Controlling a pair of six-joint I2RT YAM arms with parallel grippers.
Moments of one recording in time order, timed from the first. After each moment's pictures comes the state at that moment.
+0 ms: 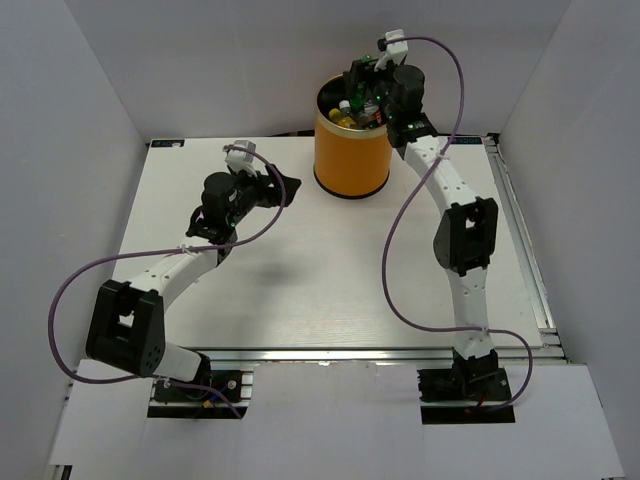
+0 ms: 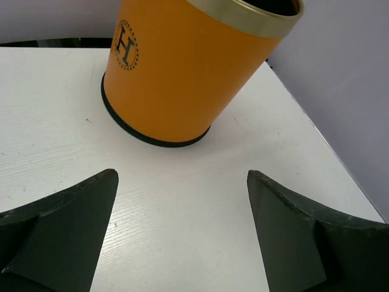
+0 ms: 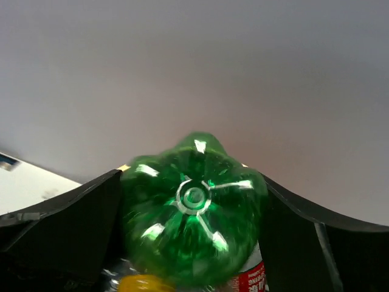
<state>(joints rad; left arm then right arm) -0.33 1.41 0.88 0.47 0.24 -0.39 0.36 2.26 2.25 0.18 -0.10 0.05</state>
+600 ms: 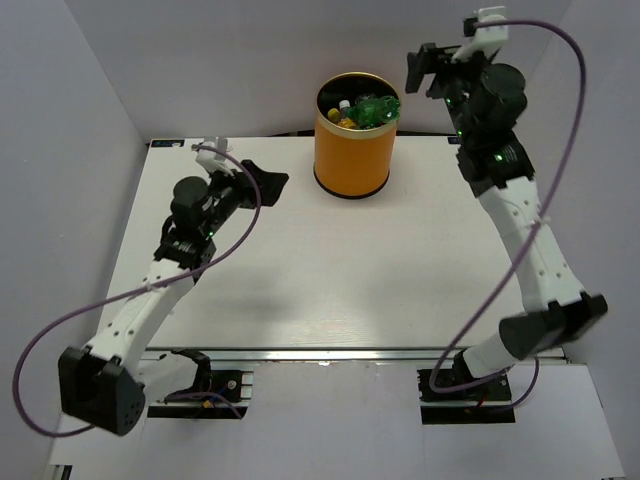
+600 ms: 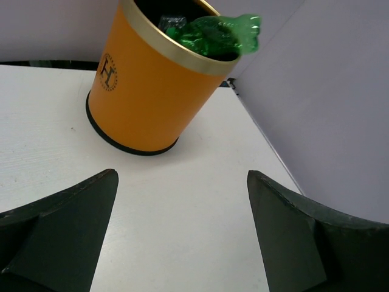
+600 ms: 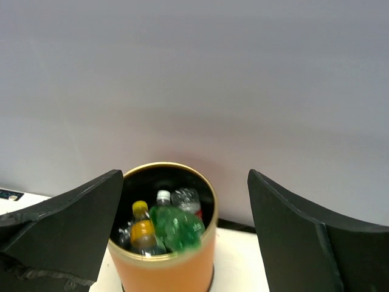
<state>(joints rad) -0.33 1.18 0.94 0.23 0.22 -0.49 0.36 1.59 1.90 -0.06 0.11 -0.04</state>
